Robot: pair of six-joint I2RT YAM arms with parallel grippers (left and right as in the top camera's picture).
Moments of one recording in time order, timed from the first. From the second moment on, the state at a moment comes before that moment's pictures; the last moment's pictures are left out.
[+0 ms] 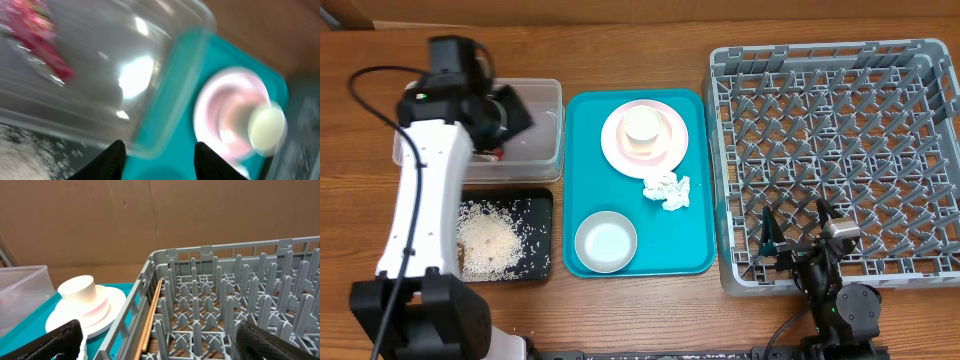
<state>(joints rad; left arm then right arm) 0.02 1.68 1.56 -1.02 0.20 -0.45 0.15 0.01 0.02 -0.03 -0.04 0.15</state>
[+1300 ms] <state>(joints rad) -0.65 2.03 1.56 -0.84 0.04 -0.36 0.15 0.01 0.02 -0.03 -0.04 0.15</state>
